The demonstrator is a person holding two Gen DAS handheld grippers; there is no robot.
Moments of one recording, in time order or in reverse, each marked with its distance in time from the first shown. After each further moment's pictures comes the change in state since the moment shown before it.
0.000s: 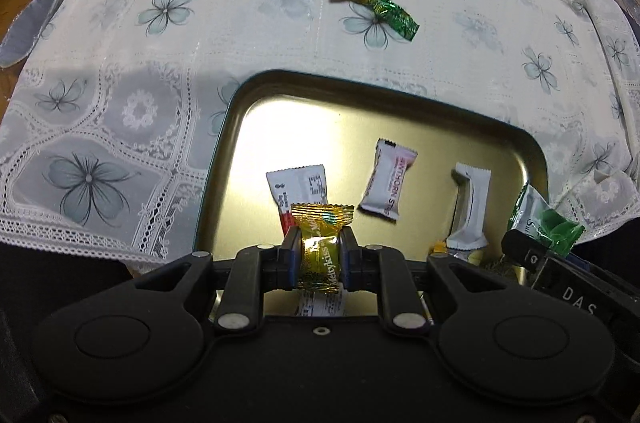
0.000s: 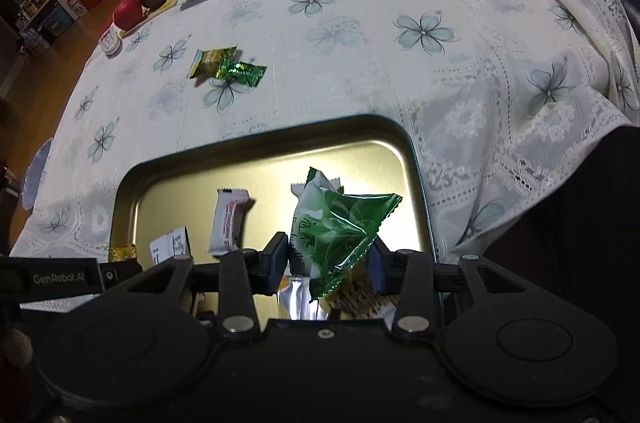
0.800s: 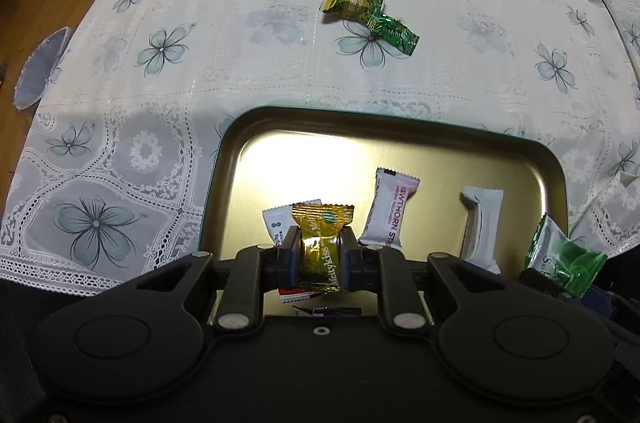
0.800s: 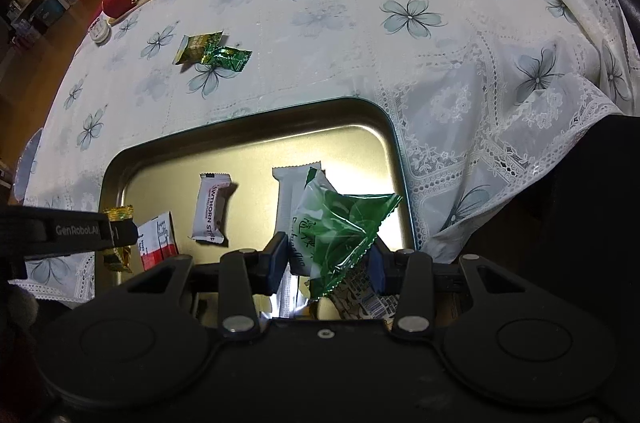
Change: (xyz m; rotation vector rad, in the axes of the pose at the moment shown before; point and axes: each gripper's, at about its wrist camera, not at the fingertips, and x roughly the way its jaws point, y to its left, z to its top) left arm 0.005 -0.032 0.021 0.066 -0.046 0.110; right arm 0.003 -0.008 0.005 -0.001 0.040 -0.029
